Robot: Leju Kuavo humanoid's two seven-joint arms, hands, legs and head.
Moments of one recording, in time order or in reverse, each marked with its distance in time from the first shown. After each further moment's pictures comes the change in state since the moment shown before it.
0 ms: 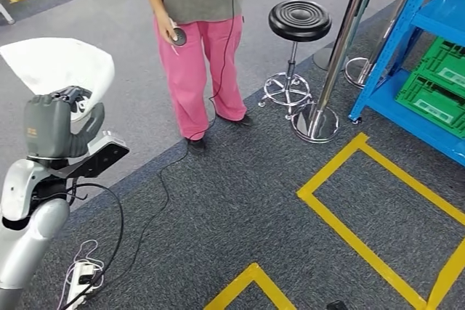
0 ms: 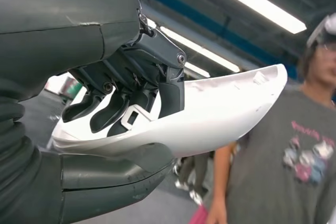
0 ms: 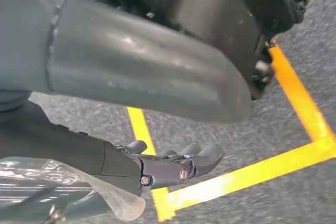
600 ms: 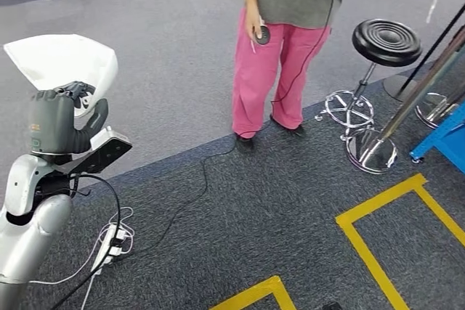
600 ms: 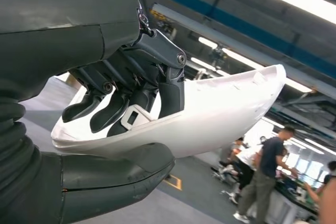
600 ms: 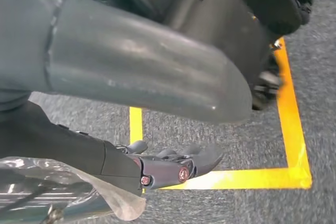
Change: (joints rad) left arm -0.012 -0.008 -0.001 0.000 0.004 -0.005 0.000; right arm -0.039 -0.001 0.054 0.002 -0.009 0.000 0.006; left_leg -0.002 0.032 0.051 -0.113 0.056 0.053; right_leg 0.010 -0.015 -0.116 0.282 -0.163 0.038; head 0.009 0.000
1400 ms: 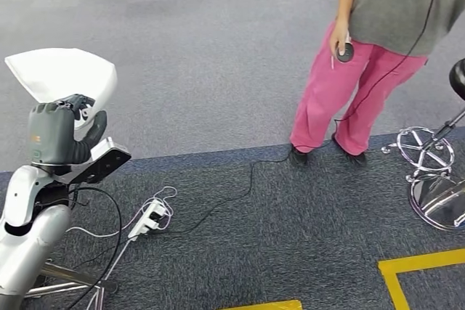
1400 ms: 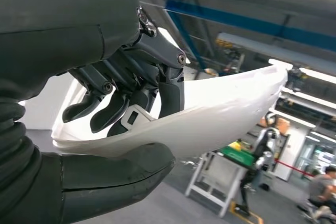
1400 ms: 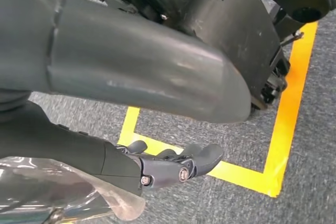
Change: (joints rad) left arm 0.051 0.012 0.006 -0.004 -0.008 0.006 0.001; right arm 0.051 -0.002 -0.019 0.005 0.068 0.000 0.020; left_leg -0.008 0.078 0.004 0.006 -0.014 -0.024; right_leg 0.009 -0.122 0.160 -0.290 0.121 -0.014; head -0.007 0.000
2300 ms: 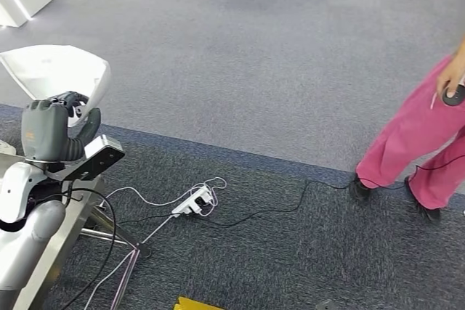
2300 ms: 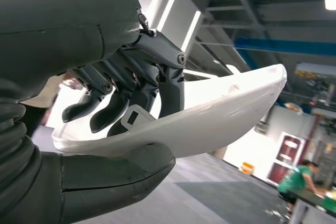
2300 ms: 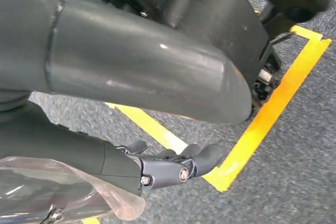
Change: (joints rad) left arm -0.008 0.013 0.037 0.023 0.007 -0.004 -0.040; right arm -0.078 0.038 0.033 0.058 -0.045 0.003 0.012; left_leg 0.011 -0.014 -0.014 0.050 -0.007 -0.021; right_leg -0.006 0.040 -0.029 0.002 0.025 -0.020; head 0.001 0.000
